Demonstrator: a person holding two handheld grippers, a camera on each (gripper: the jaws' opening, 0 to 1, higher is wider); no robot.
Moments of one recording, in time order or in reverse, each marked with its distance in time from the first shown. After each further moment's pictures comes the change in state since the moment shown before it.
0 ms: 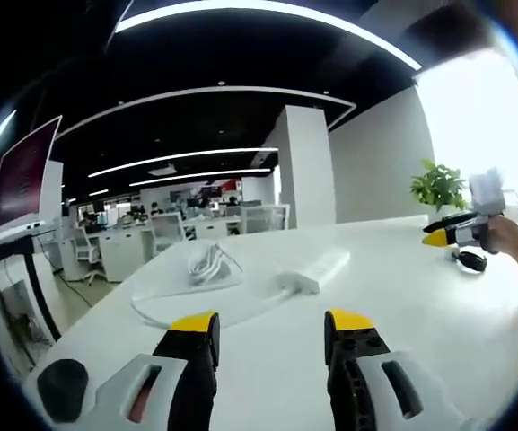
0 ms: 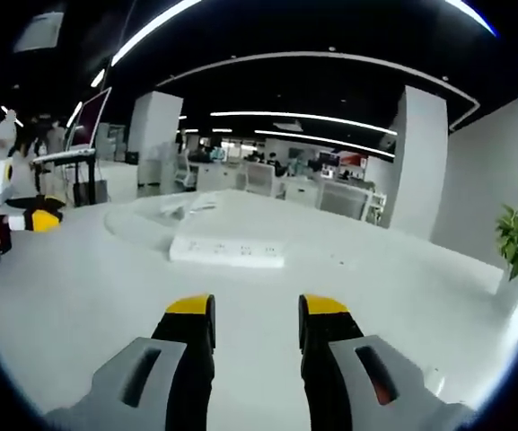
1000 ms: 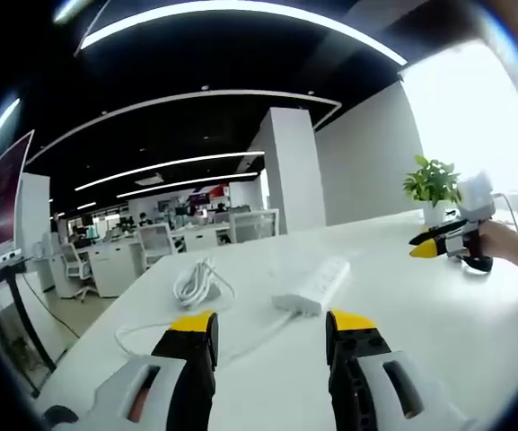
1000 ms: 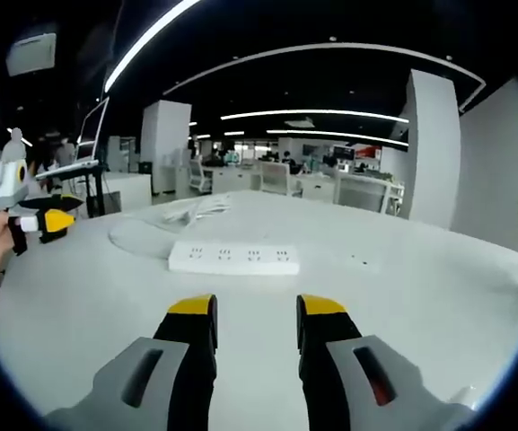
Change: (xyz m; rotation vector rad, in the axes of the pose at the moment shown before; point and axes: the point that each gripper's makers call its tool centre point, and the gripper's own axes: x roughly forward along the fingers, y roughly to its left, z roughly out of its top) left arm 0.047 -0.010 0.027 0.069 -0.013 -0.061; right arm 0.039 -0.003 -0.004 0.071 -0.021 0.092
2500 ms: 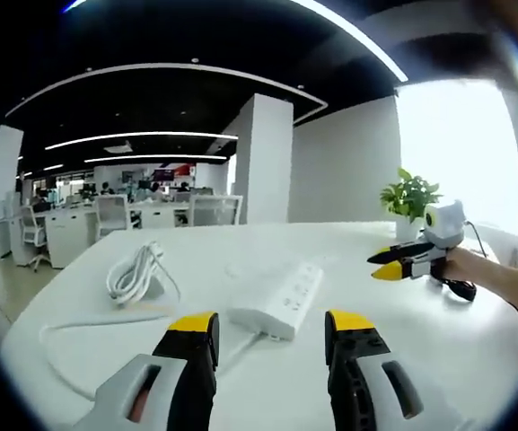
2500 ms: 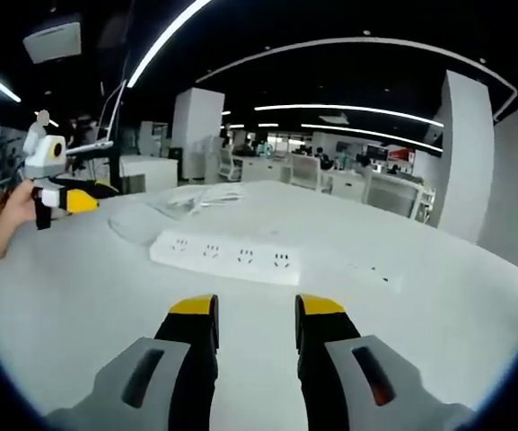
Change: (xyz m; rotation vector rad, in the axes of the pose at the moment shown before) left arm 0.083 -0.032 -0.008 -0.159 0.076 -0.236; right arm 0.060 -0.030 -0.014 -0.062 0.049 0.165
